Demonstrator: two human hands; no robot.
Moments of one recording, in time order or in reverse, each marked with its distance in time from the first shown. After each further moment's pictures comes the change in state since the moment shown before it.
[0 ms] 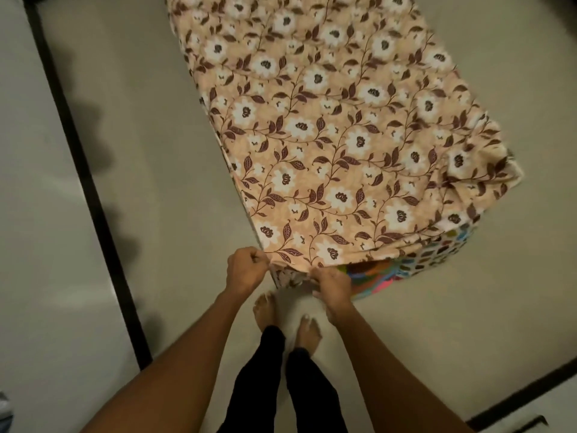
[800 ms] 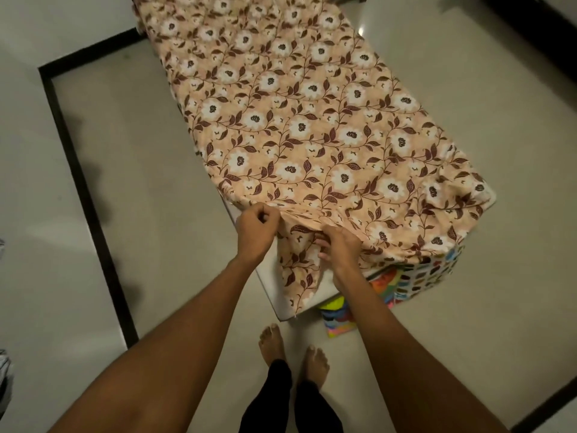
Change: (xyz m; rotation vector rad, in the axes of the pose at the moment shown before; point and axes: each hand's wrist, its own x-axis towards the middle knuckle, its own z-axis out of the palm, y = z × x) left_hand 0.027 0.175 -0.051 -0.227 0.132 0.356; right_hand -0.024 -0.173 -0.015 0.353 0.041 -0.231
